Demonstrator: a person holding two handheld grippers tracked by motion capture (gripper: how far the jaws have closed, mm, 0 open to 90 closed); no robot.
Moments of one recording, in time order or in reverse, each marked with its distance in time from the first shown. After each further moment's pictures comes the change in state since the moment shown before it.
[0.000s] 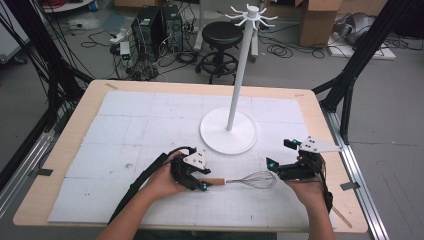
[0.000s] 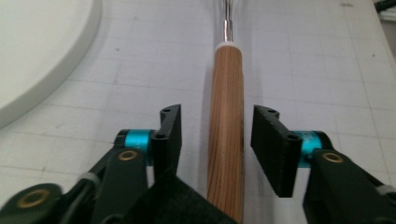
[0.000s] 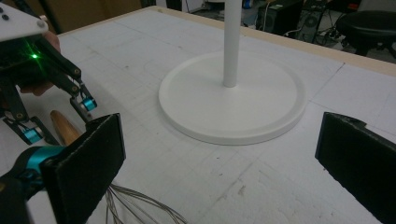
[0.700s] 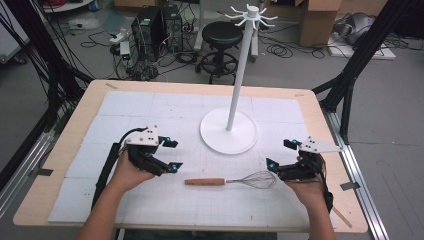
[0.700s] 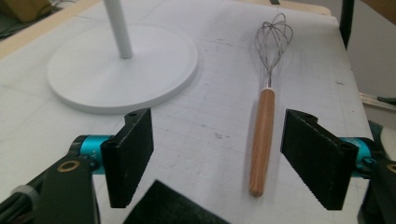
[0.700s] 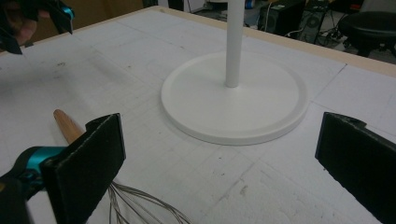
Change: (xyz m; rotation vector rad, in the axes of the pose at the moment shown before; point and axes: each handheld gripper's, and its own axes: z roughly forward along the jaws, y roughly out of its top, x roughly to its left) left arm 0.015 -0.041 -0.113 -0.307 0.179 -0.144; right arm 0.001 0.001 -0.001 0.000 0.008 -0.004
